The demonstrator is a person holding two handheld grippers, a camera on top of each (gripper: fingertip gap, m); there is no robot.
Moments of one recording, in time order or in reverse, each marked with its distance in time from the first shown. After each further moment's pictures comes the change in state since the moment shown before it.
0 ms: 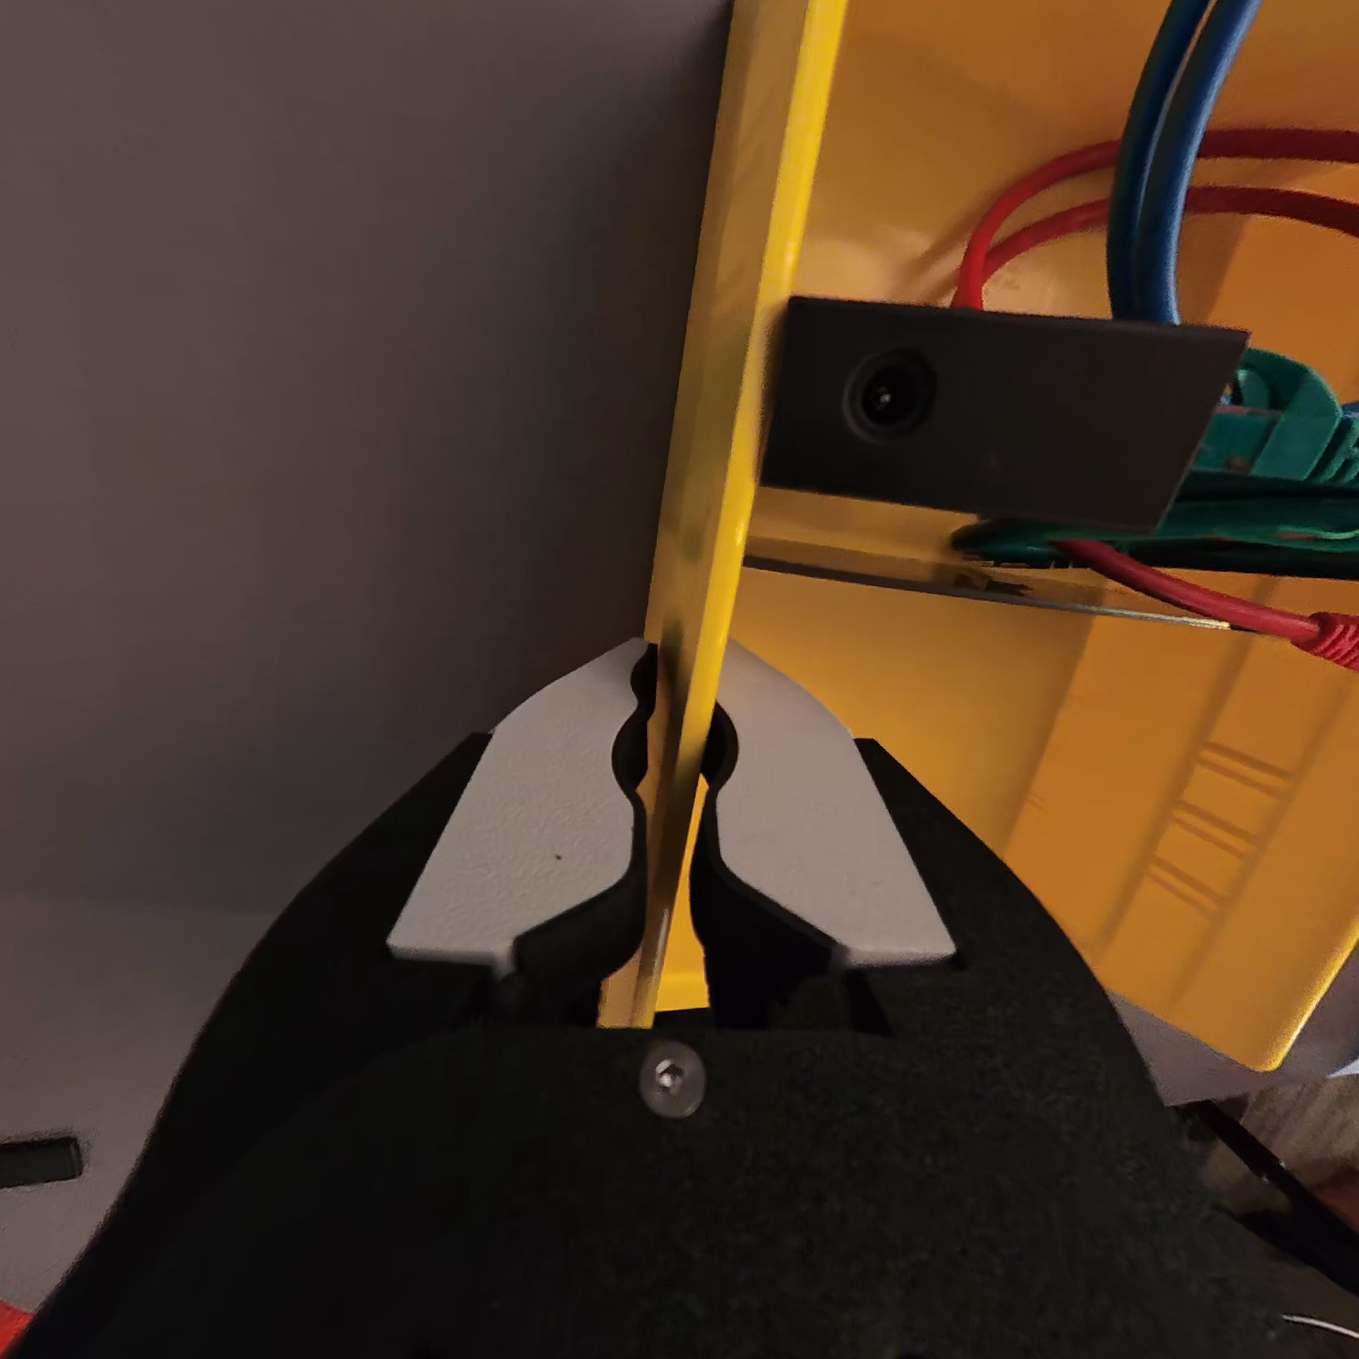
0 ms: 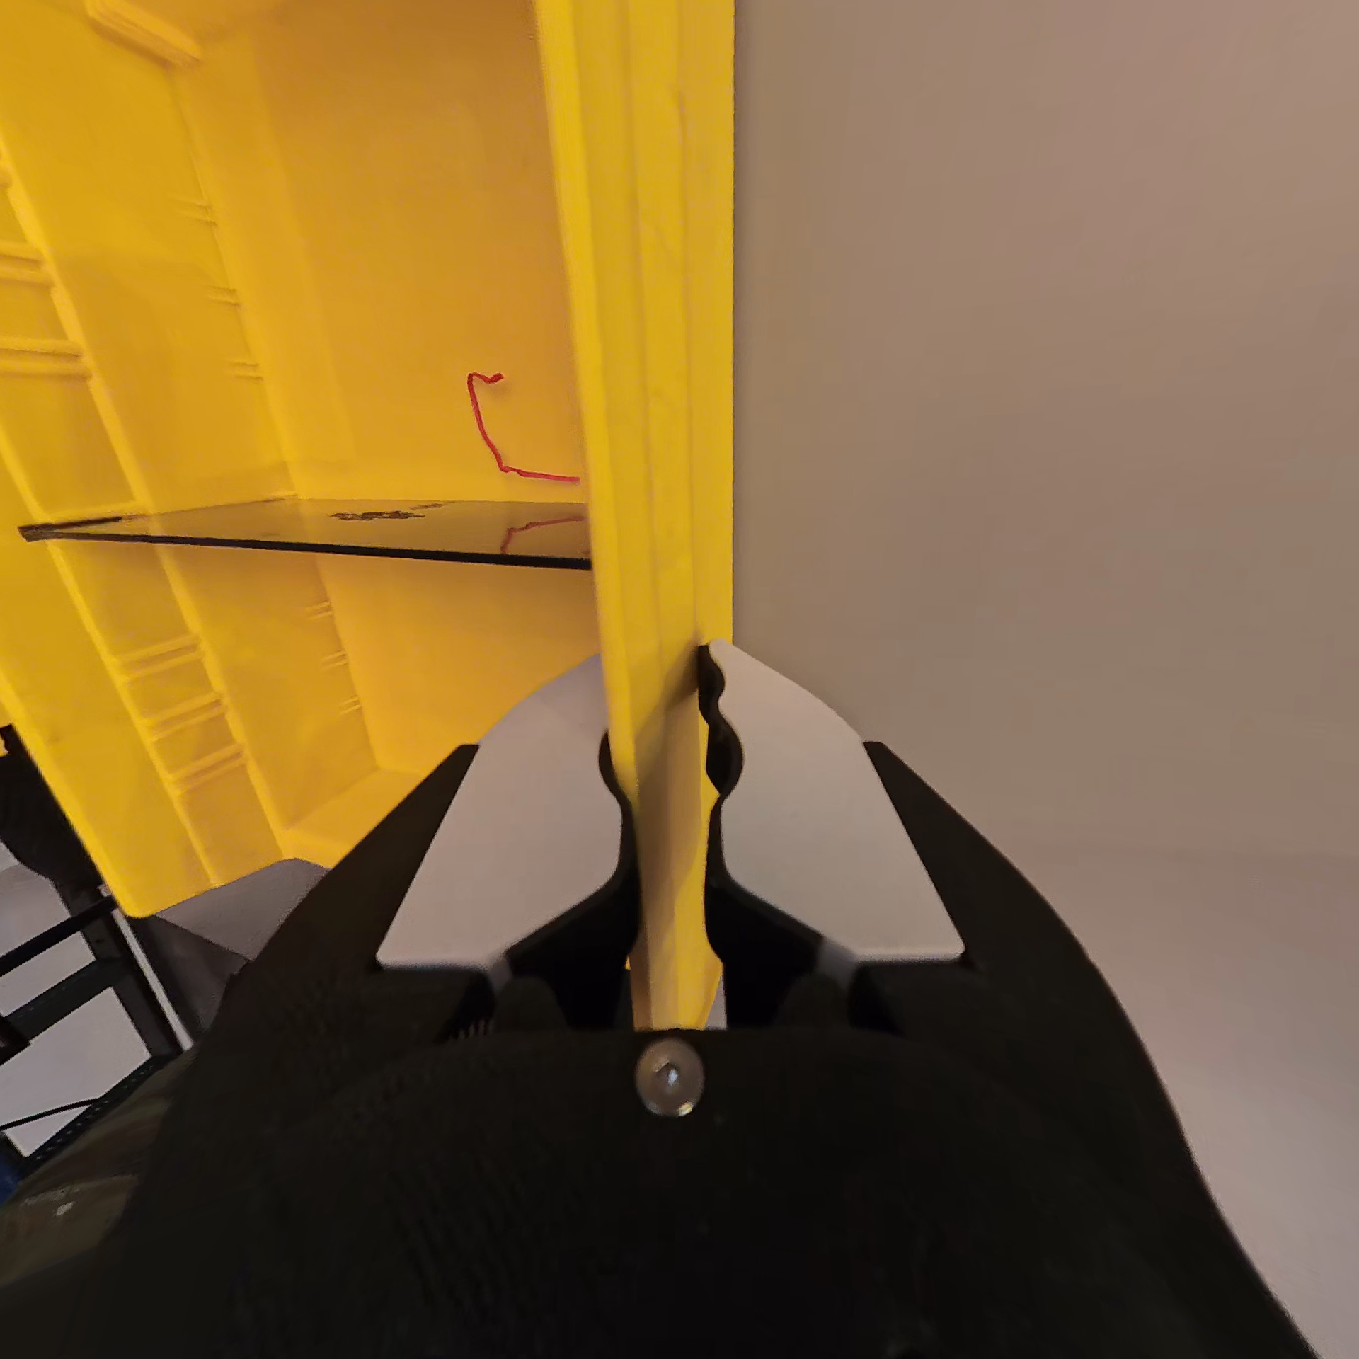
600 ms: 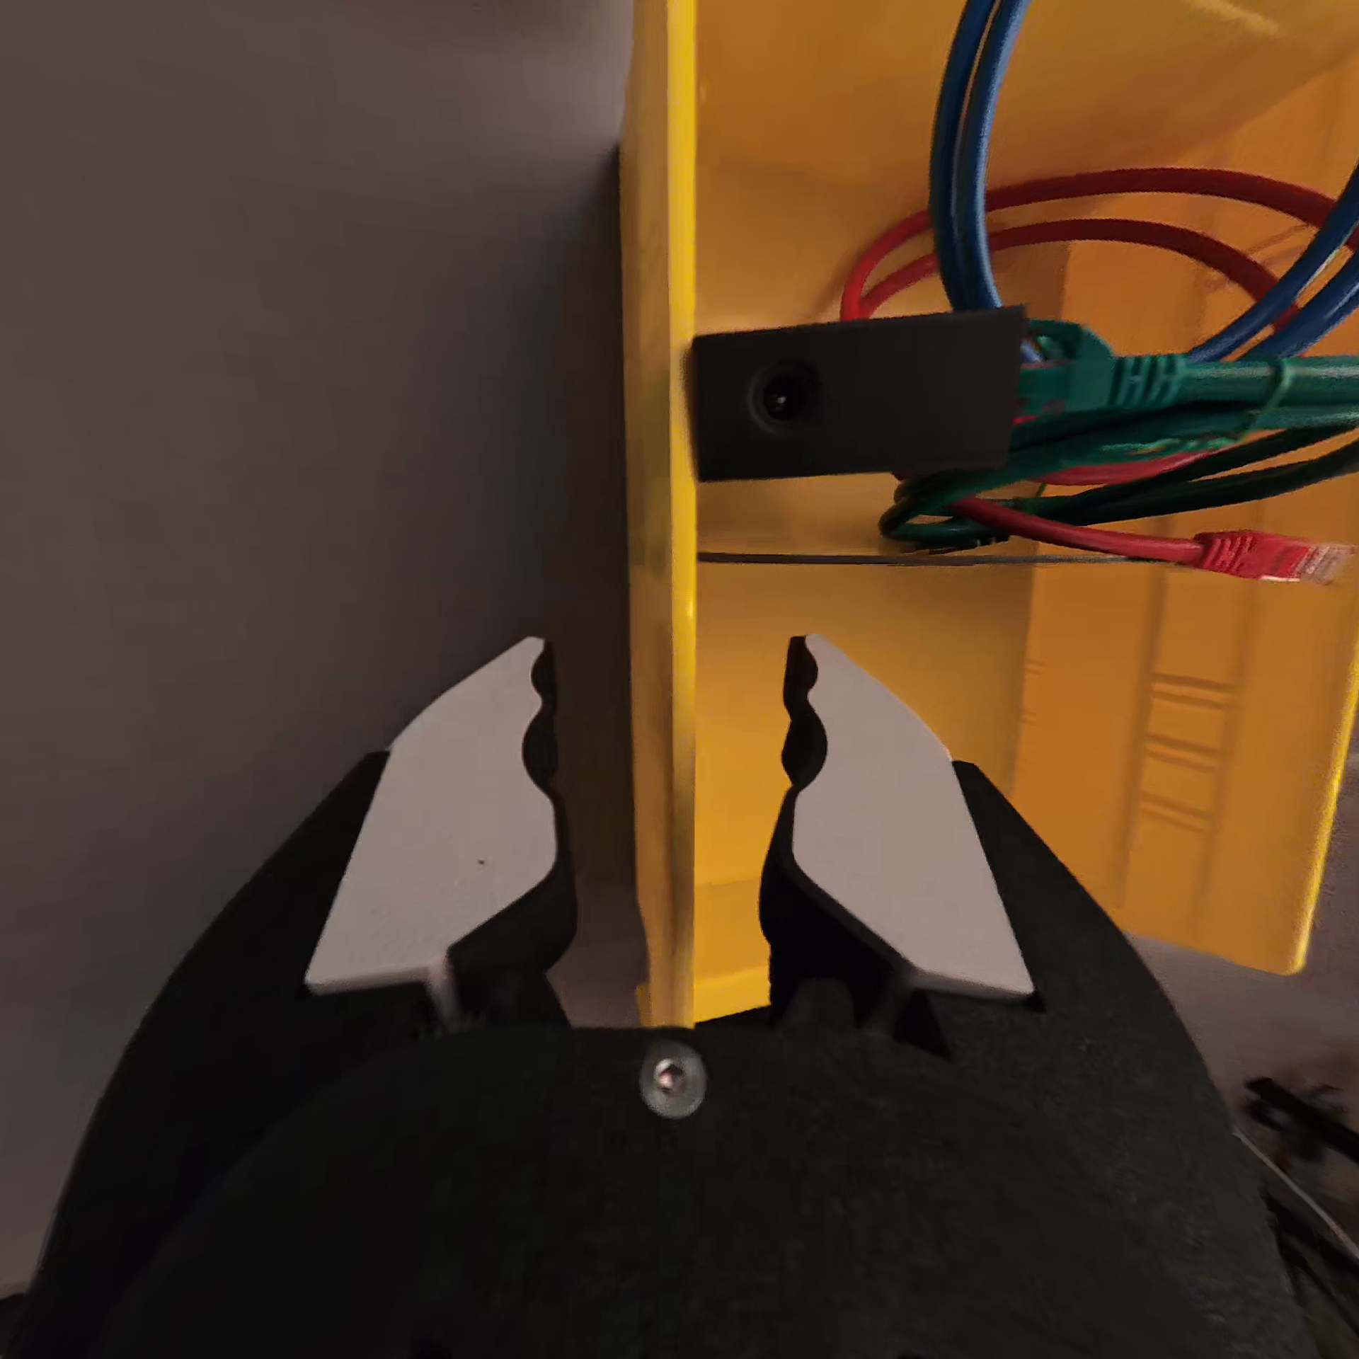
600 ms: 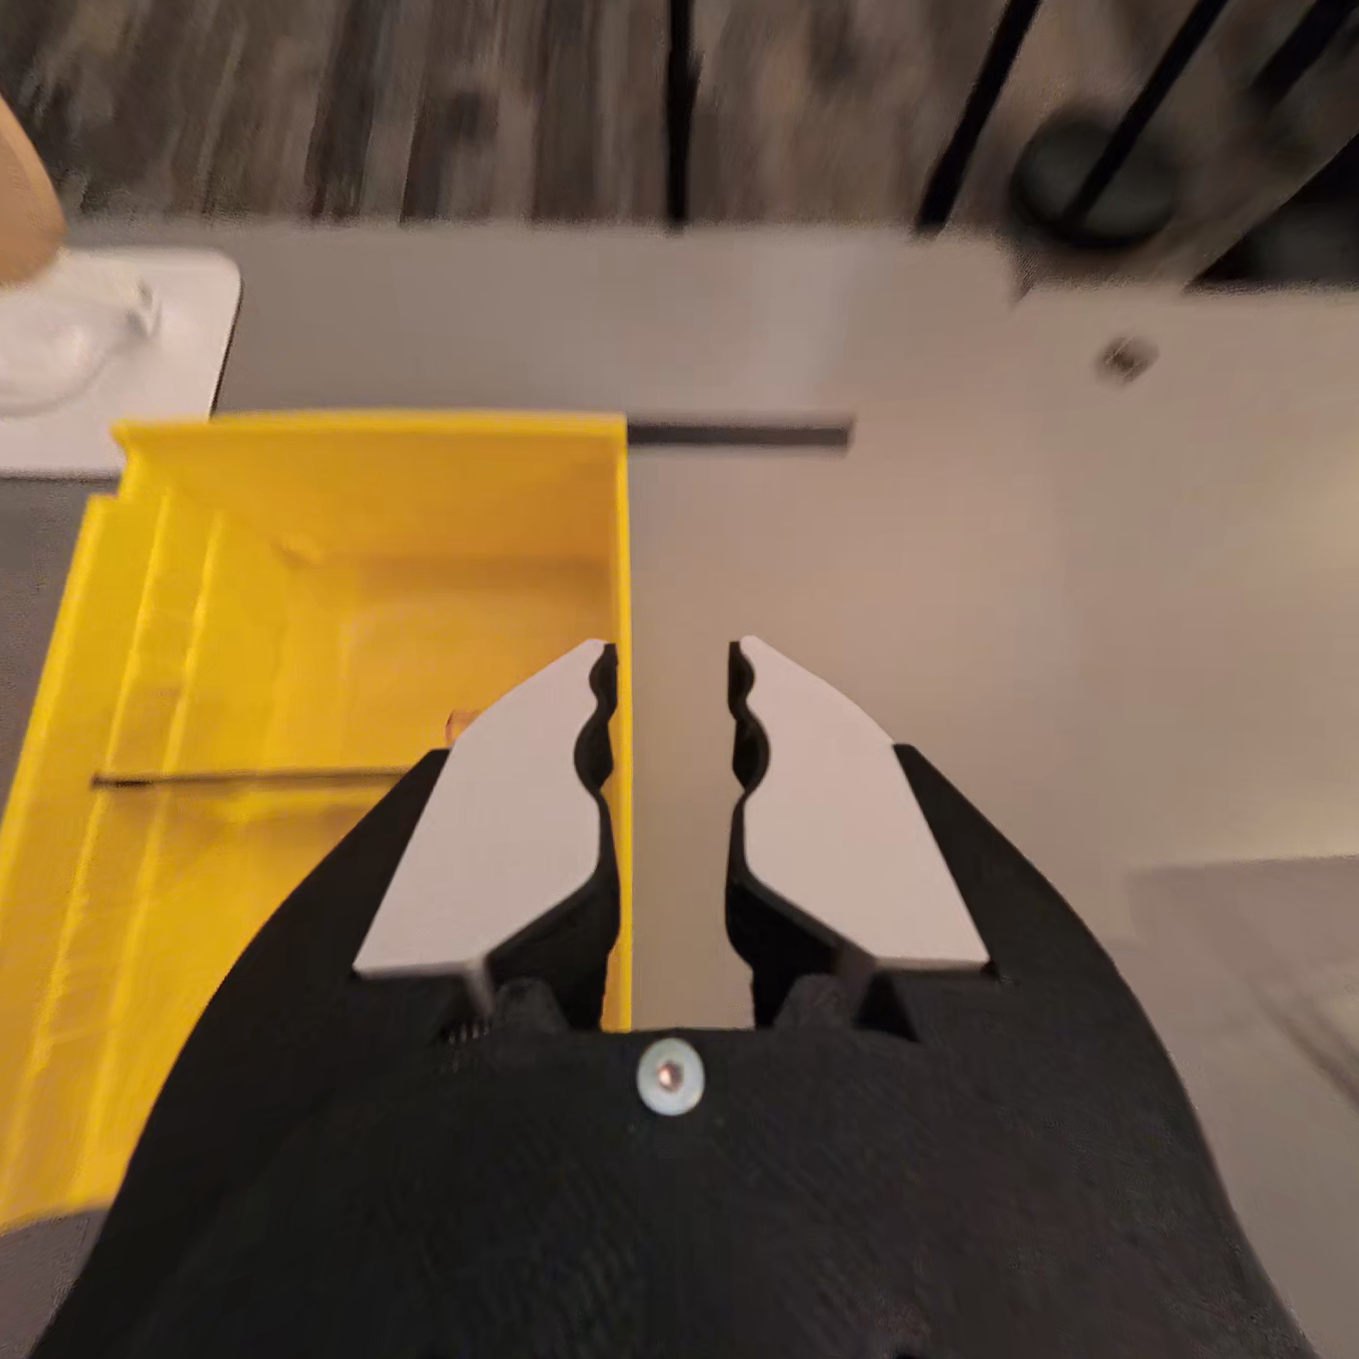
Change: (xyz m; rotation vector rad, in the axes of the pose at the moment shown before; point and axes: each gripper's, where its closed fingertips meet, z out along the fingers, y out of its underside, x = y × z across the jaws) left arm 0.008 -0.006 -0.015 0.132 0.099 0.120; right arm -0.020 -0.071 -0.116 0.658 0.344 -0.217
